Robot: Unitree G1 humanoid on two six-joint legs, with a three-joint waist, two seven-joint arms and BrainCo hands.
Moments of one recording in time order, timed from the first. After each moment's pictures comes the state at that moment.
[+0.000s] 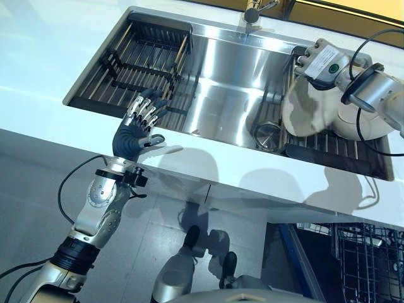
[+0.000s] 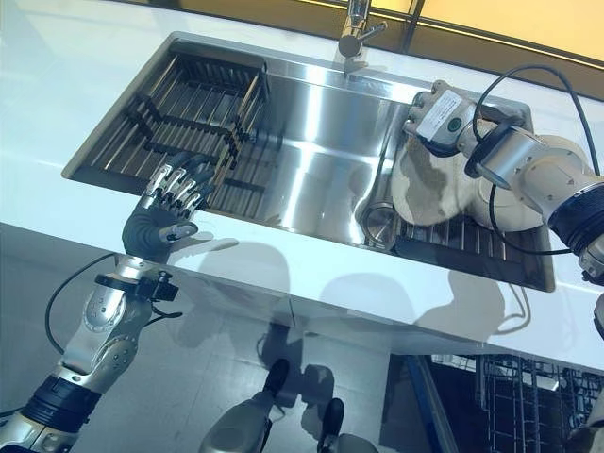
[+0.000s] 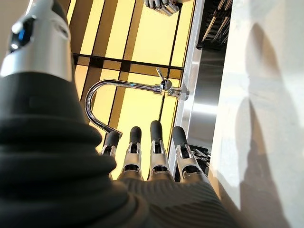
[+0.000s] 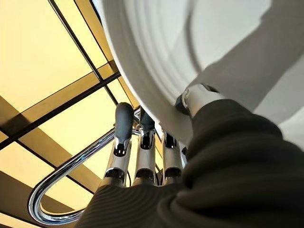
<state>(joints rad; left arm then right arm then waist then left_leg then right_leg) -0.19 0.67 -0.25 -0.09 -0.73 -0.40 -0.03 -1.37 -1.15 1.23 0.57 -0.99 -0.14 -0.33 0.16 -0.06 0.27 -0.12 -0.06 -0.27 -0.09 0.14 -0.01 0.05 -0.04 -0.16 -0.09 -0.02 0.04</state>
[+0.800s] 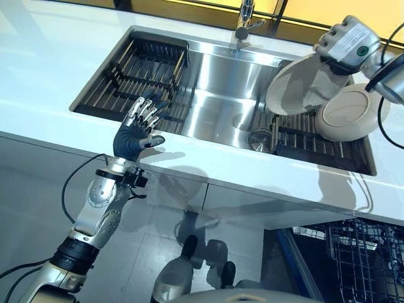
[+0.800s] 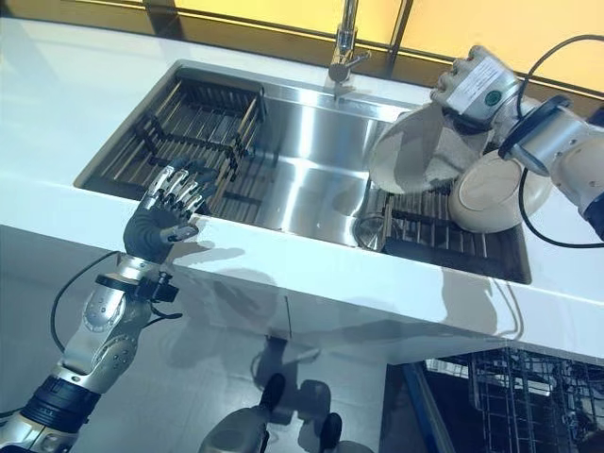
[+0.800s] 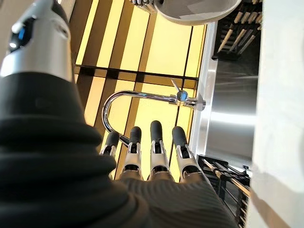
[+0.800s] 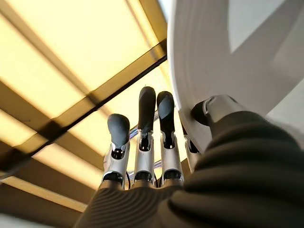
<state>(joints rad) -0.19 0.67 -0.25 -0.09 -0.74 -0.38 -0.05 -1.41 -1.24 1.15 0.61 -0.86 -0.15 -0.49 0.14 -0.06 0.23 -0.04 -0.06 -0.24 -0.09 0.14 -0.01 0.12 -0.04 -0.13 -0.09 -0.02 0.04</state>
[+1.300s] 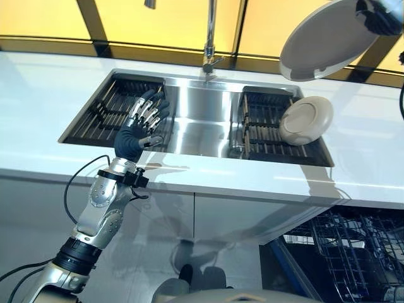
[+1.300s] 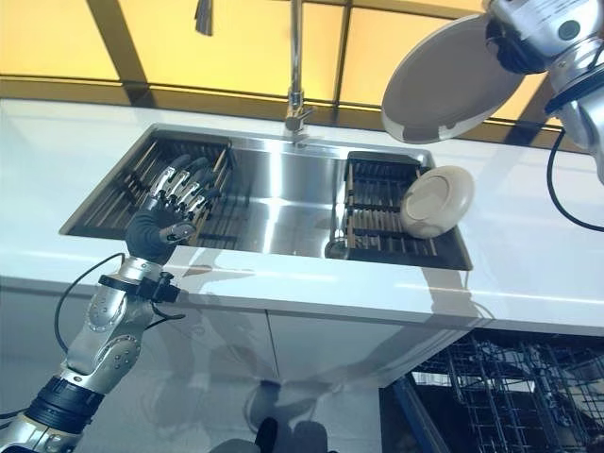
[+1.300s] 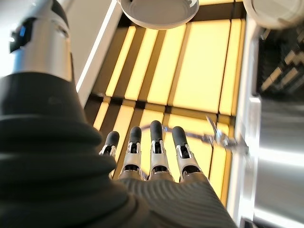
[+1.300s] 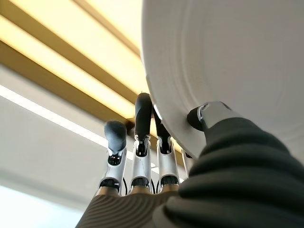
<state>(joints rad) -0.19 0.64 -0.26 -0.09 -0.78 -0.38 -0.07 -1.42 -1.32 1.01 0.61 -0.65 -0.08 -0.55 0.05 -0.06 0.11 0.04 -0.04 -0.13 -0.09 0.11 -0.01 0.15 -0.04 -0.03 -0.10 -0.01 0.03</state>
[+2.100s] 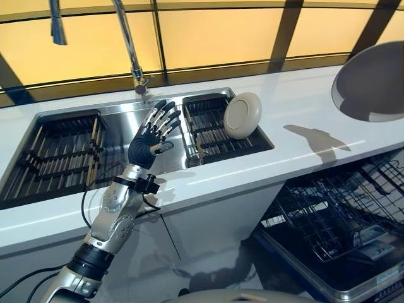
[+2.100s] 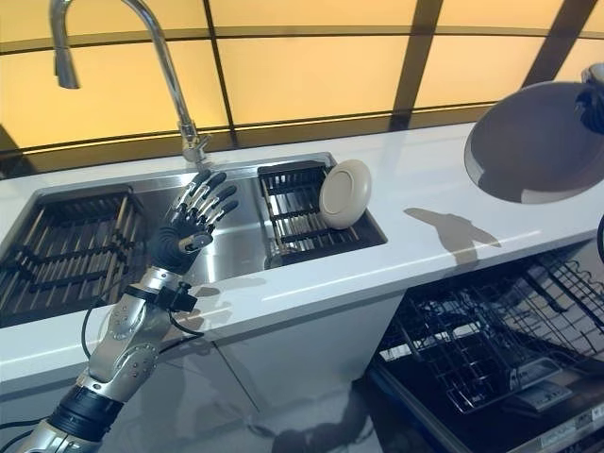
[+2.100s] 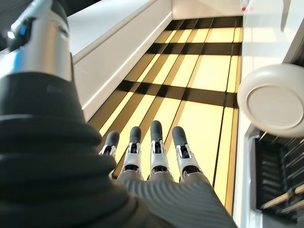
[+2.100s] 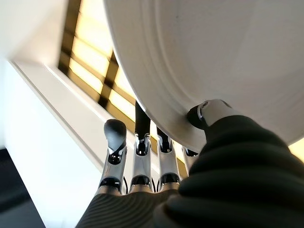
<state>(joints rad) -0.17 0.55 -0.28 -0.10 -0.77 -0.34 -0.08 -0.77 -1.44 0.51 0.51 -0.55 0.02 -0.24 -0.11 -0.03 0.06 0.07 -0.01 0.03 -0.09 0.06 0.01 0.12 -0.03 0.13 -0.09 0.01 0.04</state>
